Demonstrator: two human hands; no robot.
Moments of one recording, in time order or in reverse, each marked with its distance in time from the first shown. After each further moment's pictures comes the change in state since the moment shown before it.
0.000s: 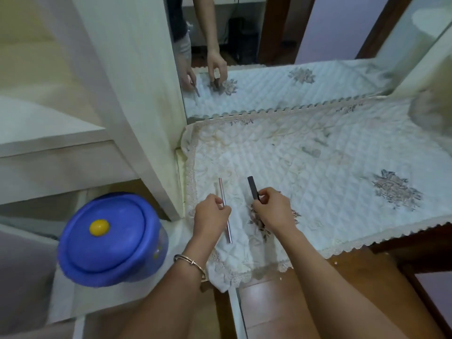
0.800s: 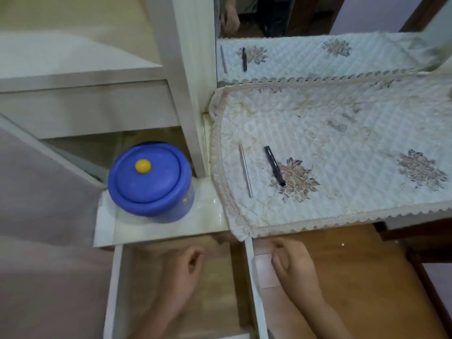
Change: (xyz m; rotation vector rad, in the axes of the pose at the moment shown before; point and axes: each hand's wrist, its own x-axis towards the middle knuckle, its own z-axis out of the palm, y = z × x) left_hand -0.150 -0.157 -0.049 0.012 -0.052 0.032; right_hand -0.159 0.100 0.031 -0.146 0.019 -0.360
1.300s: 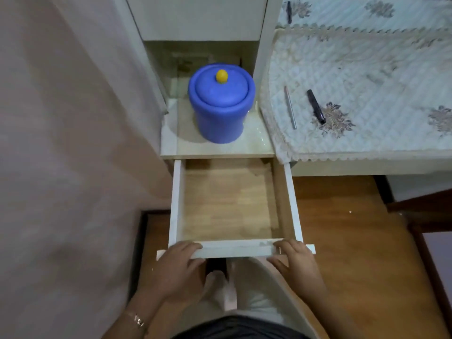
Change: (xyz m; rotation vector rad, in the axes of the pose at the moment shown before) left_hand -0.157 -0.150 -0.057 0.394 -0.244 0.077; right_hand -0.173 -0.031 0.063 -0.341 -0.300 -0.073
